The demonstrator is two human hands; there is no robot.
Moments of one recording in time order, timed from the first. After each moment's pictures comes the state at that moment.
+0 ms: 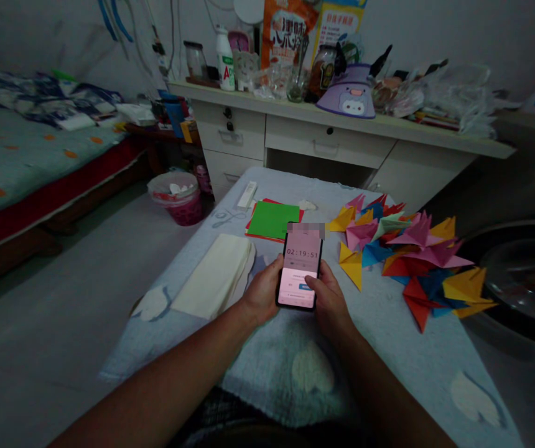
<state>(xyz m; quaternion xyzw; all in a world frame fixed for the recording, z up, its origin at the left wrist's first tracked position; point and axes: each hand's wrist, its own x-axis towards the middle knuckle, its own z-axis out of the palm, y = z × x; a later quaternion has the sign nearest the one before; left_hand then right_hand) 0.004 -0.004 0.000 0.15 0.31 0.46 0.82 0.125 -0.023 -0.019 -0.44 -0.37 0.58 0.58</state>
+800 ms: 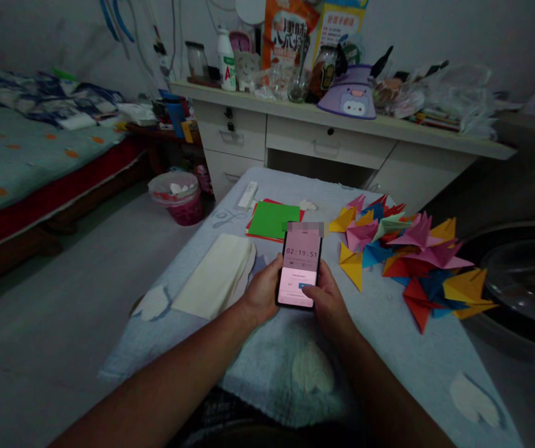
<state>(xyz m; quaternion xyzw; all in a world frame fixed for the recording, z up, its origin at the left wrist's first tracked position) 0.003 -0.003 0.004 0.16 0.30 0.45 0.82 0.125 -0.028 -0.014 -0.39 -0.42 0.59 0.57</state>
